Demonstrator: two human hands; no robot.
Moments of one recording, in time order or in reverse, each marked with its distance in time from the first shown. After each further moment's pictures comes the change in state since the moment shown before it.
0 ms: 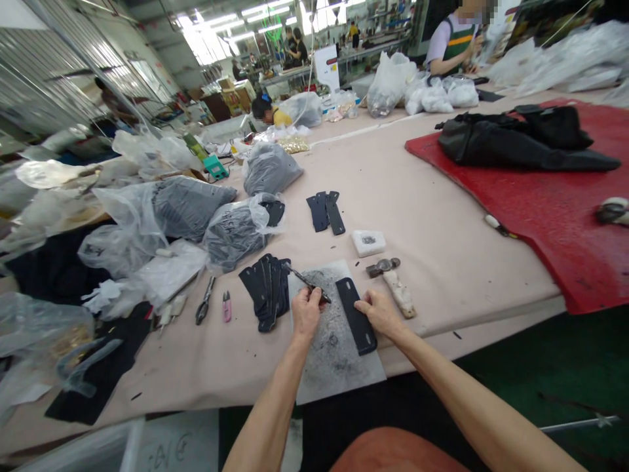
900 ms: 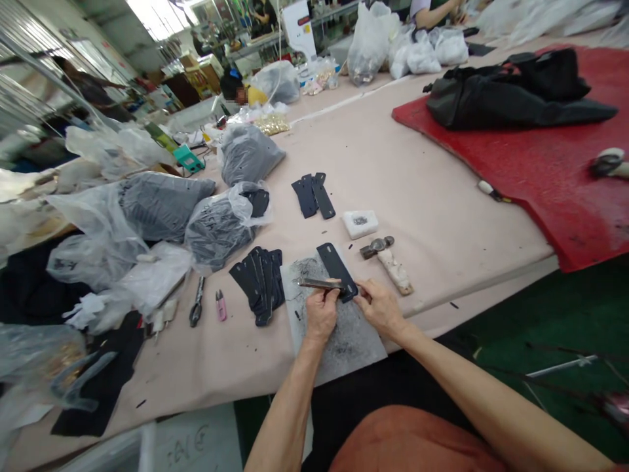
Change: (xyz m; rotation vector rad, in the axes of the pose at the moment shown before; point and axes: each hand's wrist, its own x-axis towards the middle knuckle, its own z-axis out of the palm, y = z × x) left_hand -0.033 -0.002 0.023 0.096 -0.196 0.306; right_hand -0.030 0.012 0.011 -0.117 0.185 -0.311
